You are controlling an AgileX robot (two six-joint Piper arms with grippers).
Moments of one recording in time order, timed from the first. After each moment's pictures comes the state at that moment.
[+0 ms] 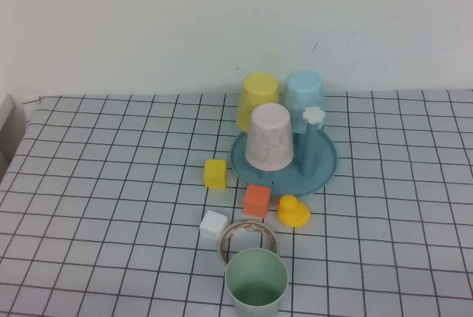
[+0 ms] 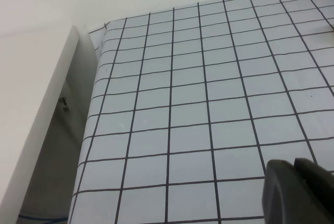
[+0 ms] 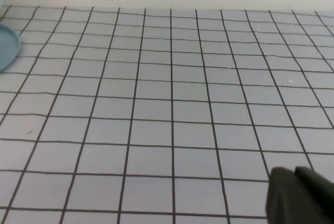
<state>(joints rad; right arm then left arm) -0.06 -0.01 0.02 -0.19 0.40 0.14 -0.02 -0.01 0.02 -0.03 0.36 0.12</state>
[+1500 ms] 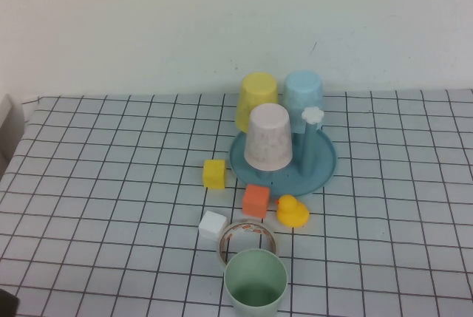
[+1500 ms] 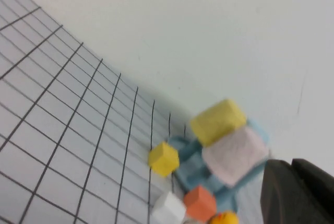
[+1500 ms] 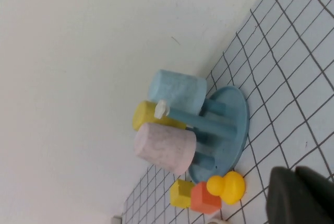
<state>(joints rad) -0.06 -0.01 0.03 0.83 0.35 0.32 -0.02 -0.01 0.02 -1.13 0.18 0.19</state>
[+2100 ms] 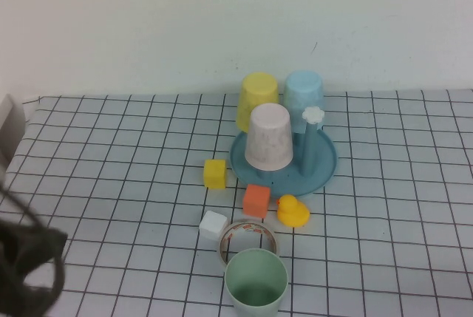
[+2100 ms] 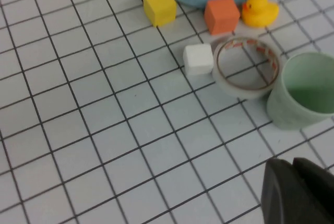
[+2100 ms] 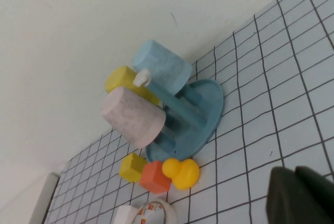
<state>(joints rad) -0.06 -0.01 0.03 0.84 0.39 -0.05 -0.02 0.76 -0.75 -0.55 0.92 0.61</state>
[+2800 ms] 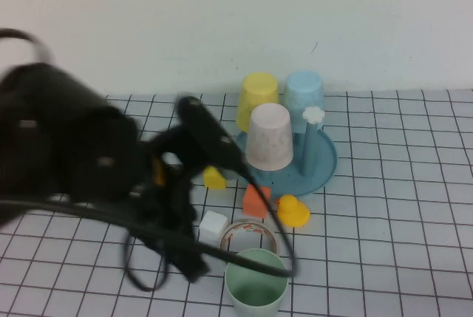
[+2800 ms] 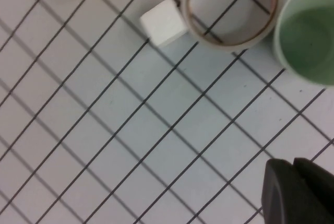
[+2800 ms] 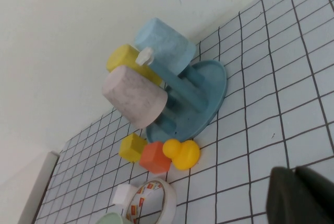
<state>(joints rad) -0.06 -0.01 0.03 0.86 0.44 -0.09 -0.68 1.39 -1.18 0.09 1.03 0.20</state>
